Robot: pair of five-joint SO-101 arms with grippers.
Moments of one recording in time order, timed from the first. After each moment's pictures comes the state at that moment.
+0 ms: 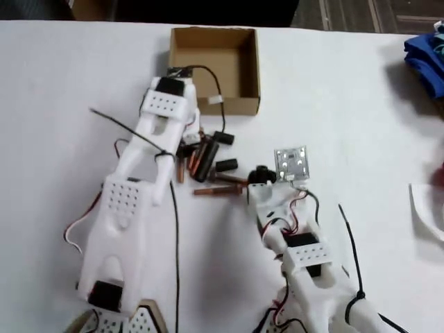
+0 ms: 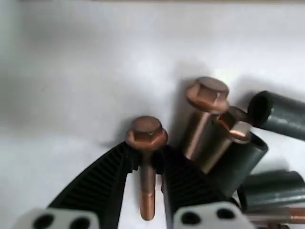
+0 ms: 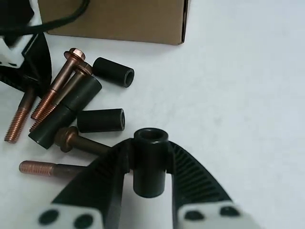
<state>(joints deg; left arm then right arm) 6.2 60.5 -55.6 95.0 18.9 -15.1 -39.9 86.9 -2.4 -1.7</state>
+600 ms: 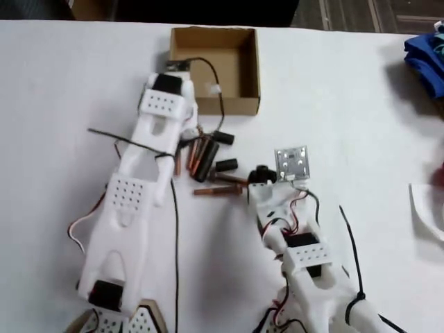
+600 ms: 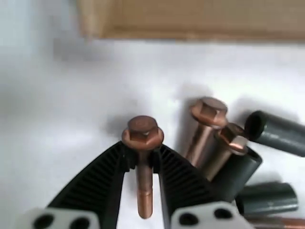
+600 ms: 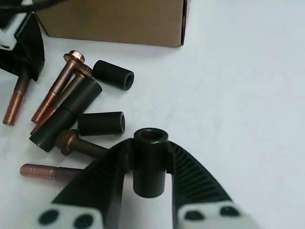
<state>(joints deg) 6.1 65.4 -73.0 101.4 18.8 -15.1 -40.7 86.9 -2.5 -1.7</state>
